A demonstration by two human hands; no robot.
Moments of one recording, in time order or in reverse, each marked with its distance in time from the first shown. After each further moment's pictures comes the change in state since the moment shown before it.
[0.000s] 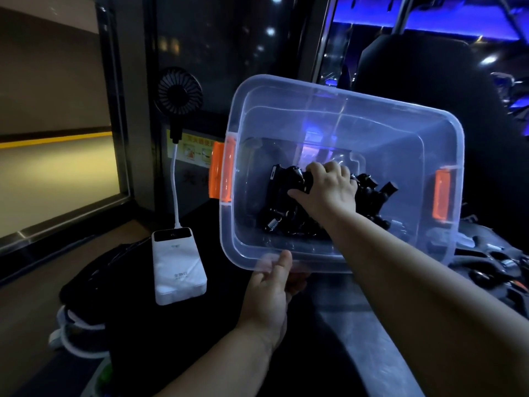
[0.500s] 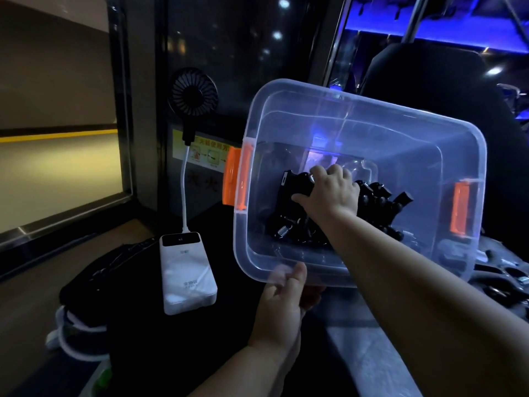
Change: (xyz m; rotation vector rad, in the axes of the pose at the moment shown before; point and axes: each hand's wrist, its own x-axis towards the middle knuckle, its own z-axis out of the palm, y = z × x) left_hand 0.006 -0.009 -0.008 -0.056 -0.022 -0.033; right_hand 0.015 -0.020 0.011 -0.088 -0.003 0.006
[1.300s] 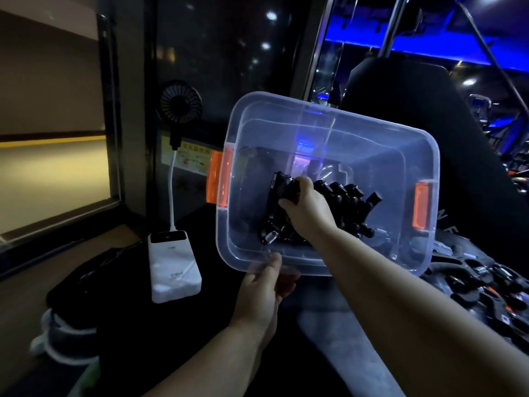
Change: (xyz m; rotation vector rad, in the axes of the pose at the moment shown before) left_hand -0.007 0.010 0.012 -0.011 0.067 0.009; right_hand -0.048 0.007 -0.026 0.573 -0.147 0.026
